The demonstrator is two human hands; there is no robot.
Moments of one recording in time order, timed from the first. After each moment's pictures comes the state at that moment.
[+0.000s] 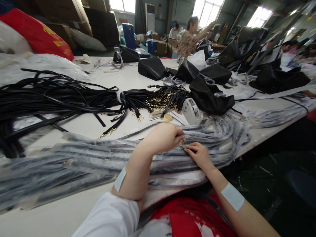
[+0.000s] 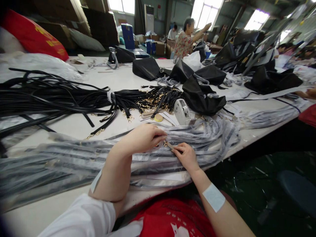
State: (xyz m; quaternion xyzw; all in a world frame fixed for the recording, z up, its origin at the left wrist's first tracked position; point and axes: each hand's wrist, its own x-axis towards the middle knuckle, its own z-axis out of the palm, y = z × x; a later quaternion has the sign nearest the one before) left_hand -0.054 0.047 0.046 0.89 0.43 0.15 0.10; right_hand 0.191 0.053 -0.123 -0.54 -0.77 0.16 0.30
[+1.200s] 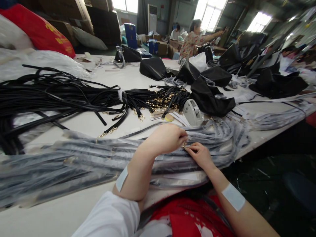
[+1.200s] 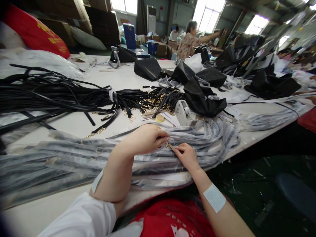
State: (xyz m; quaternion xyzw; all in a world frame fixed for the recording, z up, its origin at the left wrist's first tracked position) left_hand -0.055 0.040 0.053 0.89 0.42 0.15 0.11; right_hand 0.188 0.055 -0.119 -0.56 -0.77 0.16 0.27
